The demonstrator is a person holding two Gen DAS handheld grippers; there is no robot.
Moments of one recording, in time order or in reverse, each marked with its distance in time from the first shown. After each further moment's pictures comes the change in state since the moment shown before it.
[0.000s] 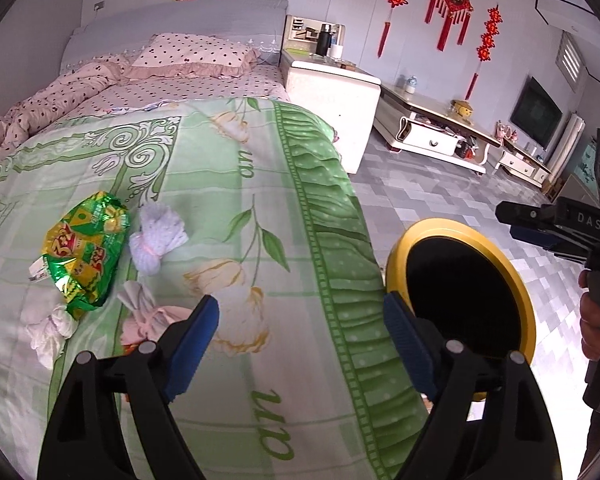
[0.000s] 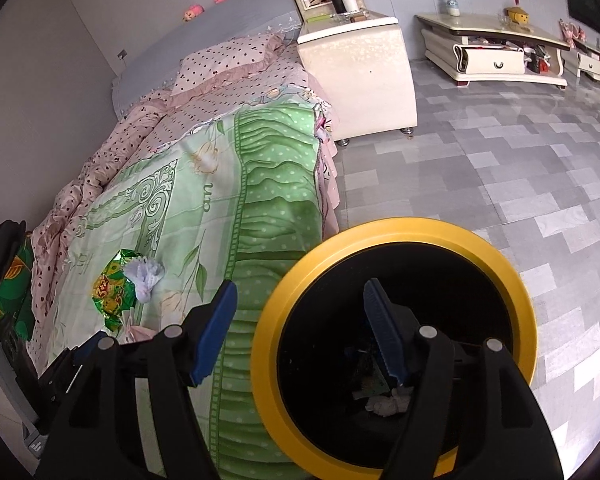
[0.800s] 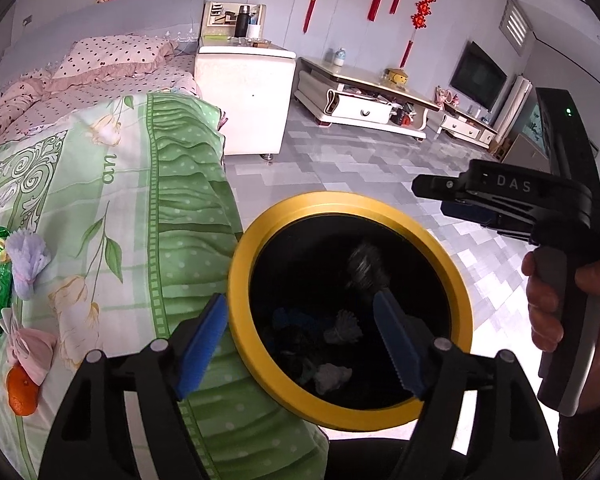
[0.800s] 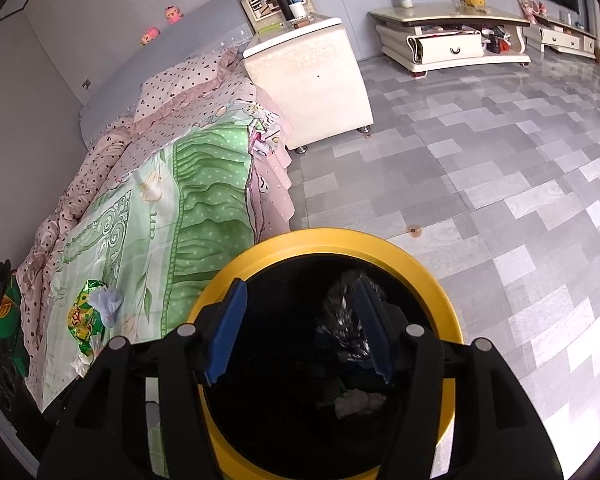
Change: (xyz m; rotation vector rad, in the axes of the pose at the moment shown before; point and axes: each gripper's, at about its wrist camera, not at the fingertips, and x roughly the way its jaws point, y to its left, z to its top) left arm 0.042 -0.133 -0.002 0.144 0.064 -0.195; right arm -0.016 -0.102 0.001 0.139 -0.042 -0.082
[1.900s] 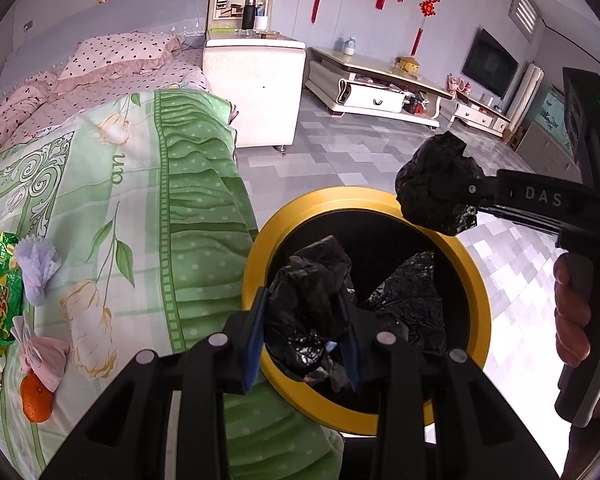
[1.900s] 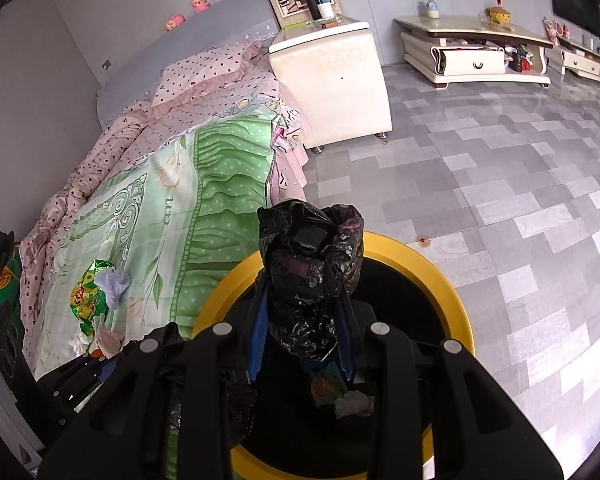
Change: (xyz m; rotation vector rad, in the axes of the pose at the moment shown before) left arm 0.014 0.000 0.008 0.014 0.051 0.052; right arm -0.001 0.014 -0.001 -0.094 0.014 0.023
